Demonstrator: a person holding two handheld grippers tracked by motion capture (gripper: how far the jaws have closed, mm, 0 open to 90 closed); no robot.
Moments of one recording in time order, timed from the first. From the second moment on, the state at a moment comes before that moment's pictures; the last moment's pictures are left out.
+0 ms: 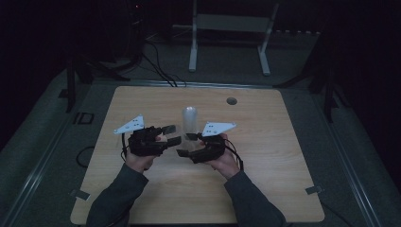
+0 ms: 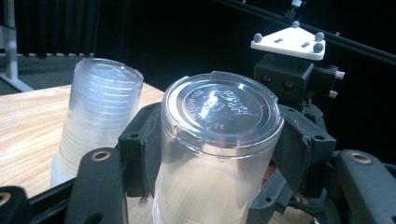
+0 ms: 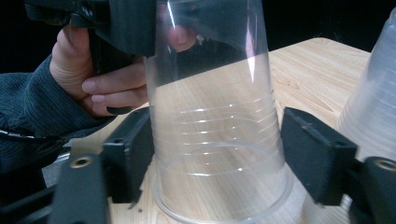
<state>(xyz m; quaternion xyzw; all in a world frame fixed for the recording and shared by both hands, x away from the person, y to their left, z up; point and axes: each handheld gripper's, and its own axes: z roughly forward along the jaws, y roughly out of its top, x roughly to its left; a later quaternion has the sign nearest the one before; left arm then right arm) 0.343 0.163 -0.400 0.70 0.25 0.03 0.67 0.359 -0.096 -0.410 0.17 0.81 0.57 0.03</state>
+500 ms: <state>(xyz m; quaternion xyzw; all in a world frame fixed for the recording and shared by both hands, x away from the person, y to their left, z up) 0.344 0.164 -0.400 0.69 0.25 0.03 0.68 0.358 -0.096 -0.408 0.16 0.81 0.56 0.03</state>
